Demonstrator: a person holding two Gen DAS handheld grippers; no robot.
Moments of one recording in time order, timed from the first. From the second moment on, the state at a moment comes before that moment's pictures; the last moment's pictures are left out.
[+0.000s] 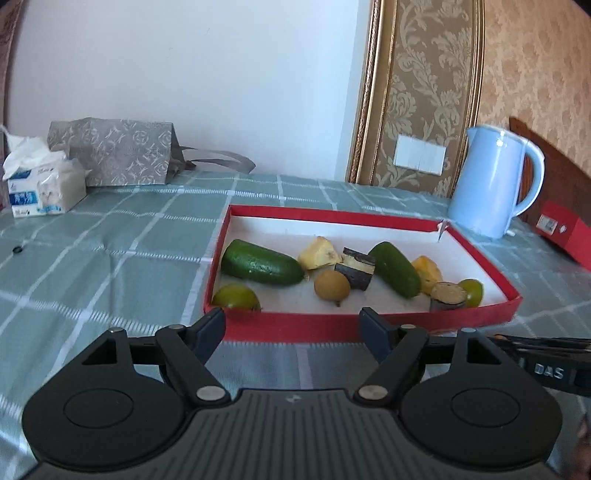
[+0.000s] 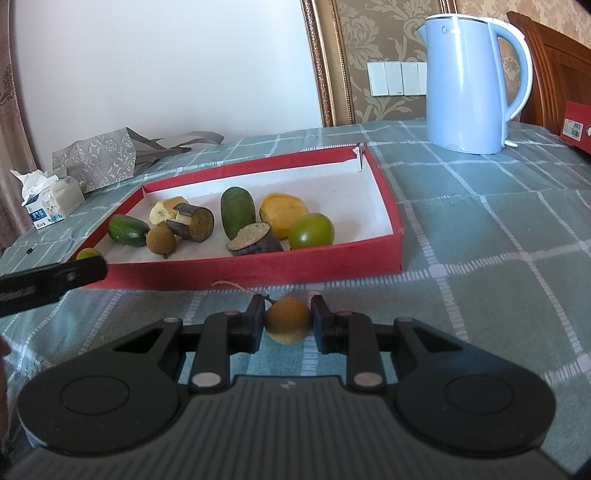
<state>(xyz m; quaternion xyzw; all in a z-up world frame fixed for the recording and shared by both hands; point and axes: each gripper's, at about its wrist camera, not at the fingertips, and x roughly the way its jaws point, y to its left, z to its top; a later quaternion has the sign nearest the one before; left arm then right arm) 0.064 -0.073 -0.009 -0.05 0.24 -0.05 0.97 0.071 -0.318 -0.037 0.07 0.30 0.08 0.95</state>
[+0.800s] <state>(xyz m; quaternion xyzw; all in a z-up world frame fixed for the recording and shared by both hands) 0.073 -0.093 -0.029 -0.01 0.31 -0.08 0.95 0.065 -0.323 -0.001 0.03 0.25 0.06 0.97</state>
